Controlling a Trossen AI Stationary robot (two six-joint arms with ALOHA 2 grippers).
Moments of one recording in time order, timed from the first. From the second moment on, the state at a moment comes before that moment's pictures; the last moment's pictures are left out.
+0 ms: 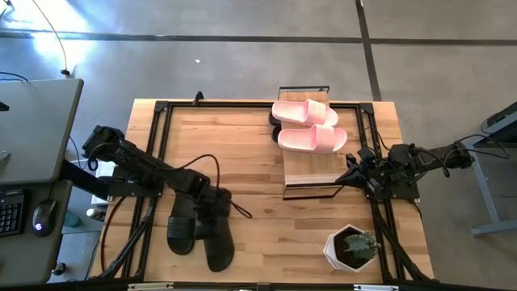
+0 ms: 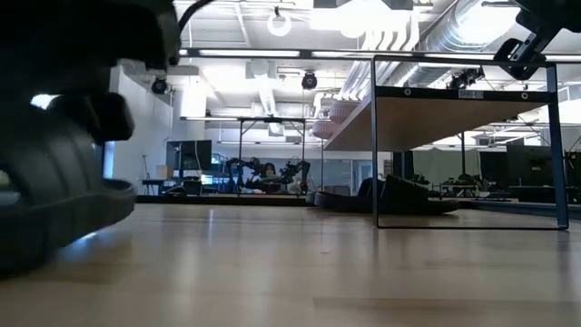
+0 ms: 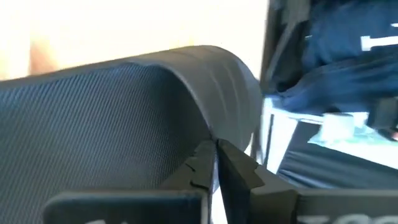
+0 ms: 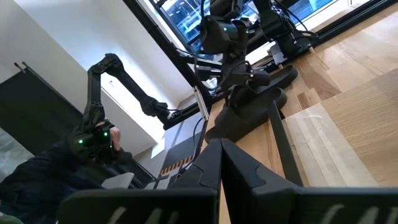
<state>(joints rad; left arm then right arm) -0.23 1.52 0.85 -0.41 0.55 -0.61 0.23 0.21 0.35 -0.20 -0.08 0.63</state>
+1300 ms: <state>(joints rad) 0.15 1.49 0.85 -0.21 -0.31 -0.71 0.23 0.21 0.35 -0.20 -0.08 0.65</state>
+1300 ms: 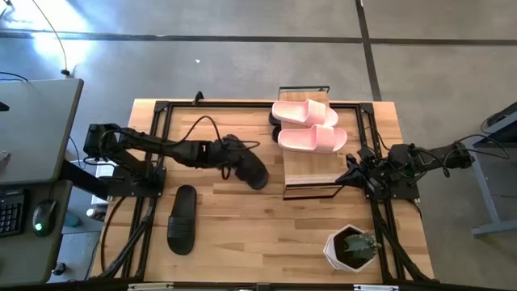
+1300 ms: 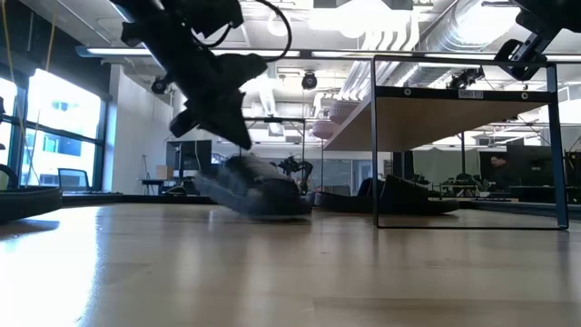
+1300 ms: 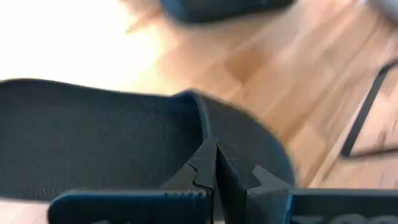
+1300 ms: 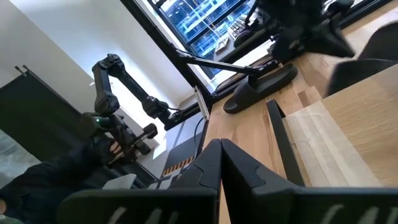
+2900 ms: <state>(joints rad) 0.58 1.64 0.85 -0.34 -0.12 -0.16 0.23 0.21 0.35 -0.20 -0.06 0.66</state>
